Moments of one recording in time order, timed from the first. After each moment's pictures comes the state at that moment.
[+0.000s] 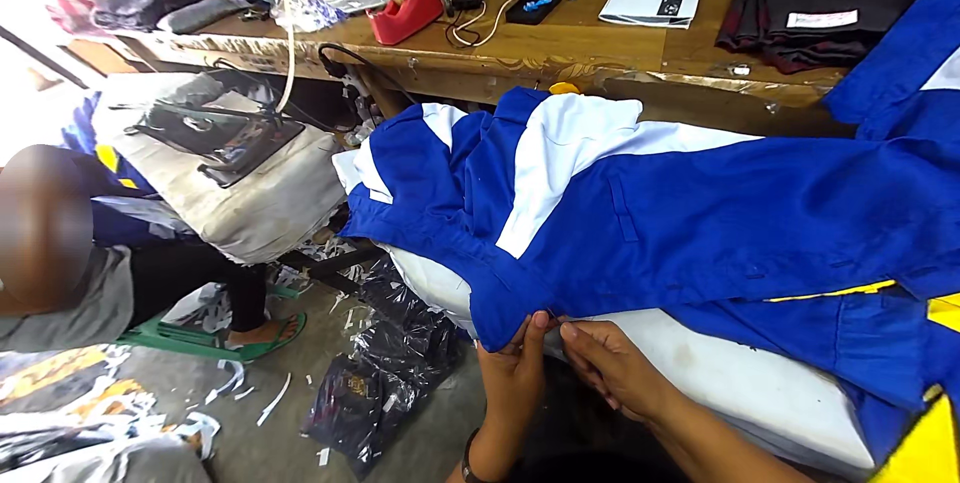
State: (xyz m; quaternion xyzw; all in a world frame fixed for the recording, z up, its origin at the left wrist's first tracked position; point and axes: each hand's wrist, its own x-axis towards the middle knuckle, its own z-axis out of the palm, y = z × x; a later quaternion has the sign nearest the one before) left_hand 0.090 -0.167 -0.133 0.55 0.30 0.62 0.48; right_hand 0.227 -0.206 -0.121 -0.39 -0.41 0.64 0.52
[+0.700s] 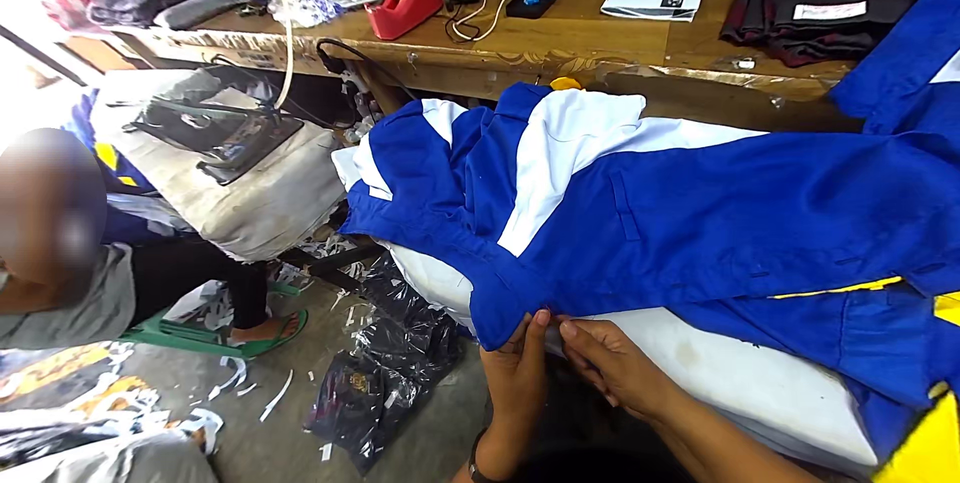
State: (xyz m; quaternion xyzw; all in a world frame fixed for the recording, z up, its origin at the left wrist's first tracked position) left_hand 0.095 -0.170 -0.136 0.51 0.30 0.64 0.49; right_hand 0.227 -0.206 -0.122 -0.40 -0.42 0.64 0.50
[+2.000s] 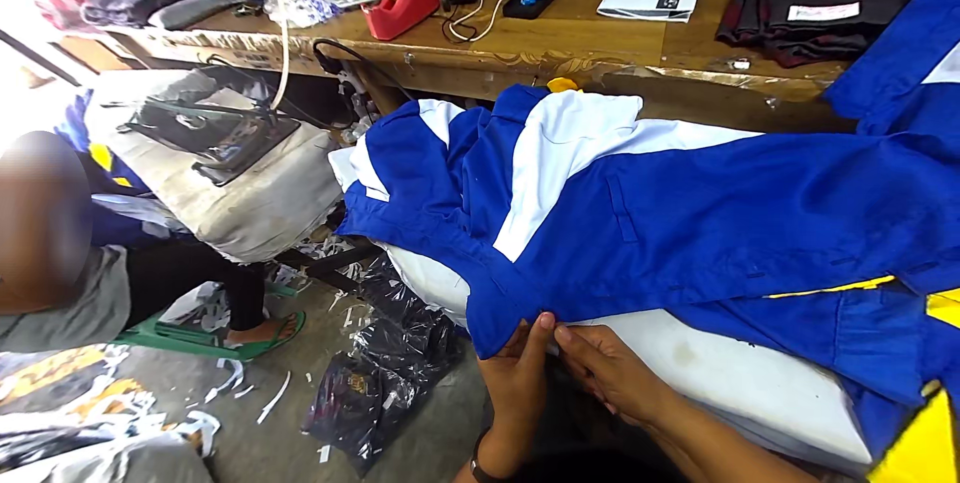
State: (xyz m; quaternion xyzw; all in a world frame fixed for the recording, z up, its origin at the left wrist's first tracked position) left_hand 0.101 -0.174 -0.137 0.44 0.29 0.67 0.52; right_hand 0.224 -0.210 -0.122 -0.39 -0.40 0.66 0.50
